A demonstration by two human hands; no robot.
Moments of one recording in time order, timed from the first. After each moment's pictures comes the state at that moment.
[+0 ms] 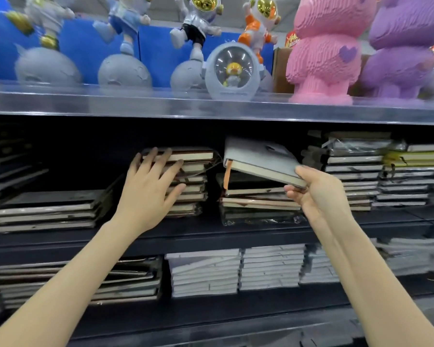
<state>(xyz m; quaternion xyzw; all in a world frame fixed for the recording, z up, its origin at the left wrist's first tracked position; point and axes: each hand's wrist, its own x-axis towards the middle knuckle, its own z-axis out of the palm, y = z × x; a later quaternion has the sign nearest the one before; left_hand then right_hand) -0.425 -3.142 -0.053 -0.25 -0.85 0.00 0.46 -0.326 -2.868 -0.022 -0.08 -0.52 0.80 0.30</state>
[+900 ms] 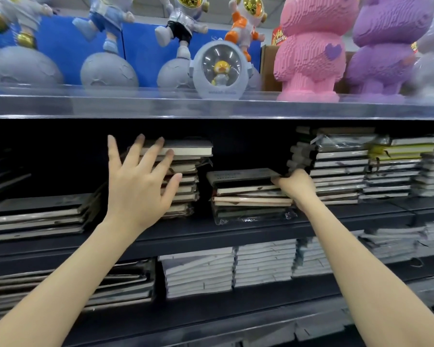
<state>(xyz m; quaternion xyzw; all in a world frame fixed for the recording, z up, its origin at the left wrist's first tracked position) -0.403 -3.133 -0.034 -0.23 -0.80 0.01 0.56 -0.395 -2.817 -0.044 -0.23 -0.87 0.34 0.27</state>
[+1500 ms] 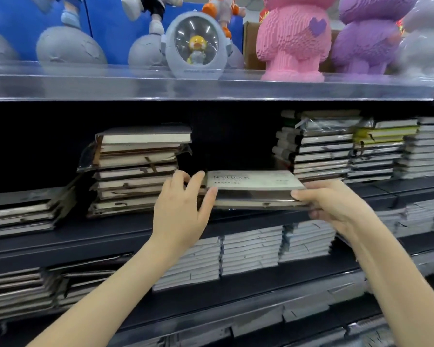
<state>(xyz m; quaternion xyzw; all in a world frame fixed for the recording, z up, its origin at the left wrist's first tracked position) -0.380 -3.044 -0.090 -0.29 -0.83 -0.25 0.40 -0.290 -2.795 -0.058 -0.17 -0.76 0.60 0.19</state>
